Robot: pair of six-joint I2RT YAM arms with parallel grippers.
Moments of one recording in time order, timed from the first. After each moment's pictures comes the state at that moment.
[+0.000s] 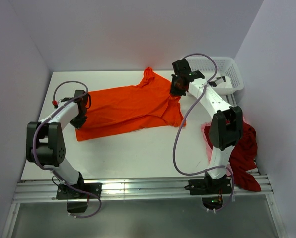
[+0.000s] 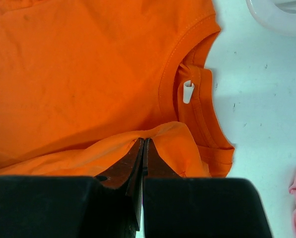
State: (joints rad) left arm -0.07 1.65 1.11 -0.82 -0.55 -1.06; right arm 0.32 1.87 1.68 -0.77 0.10 0.49
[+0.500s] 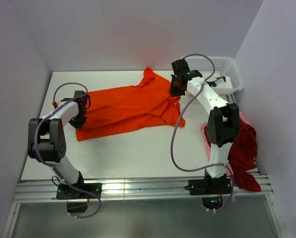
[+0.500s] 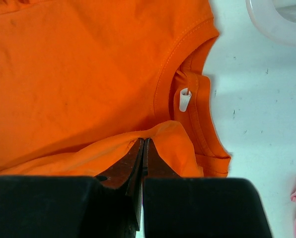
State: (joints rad) left arm -0.04 1.70 1.10 -0.78 -0.54 -1.05; right arm 0.31 1.93 1.72 -0.78 0.10 0.49
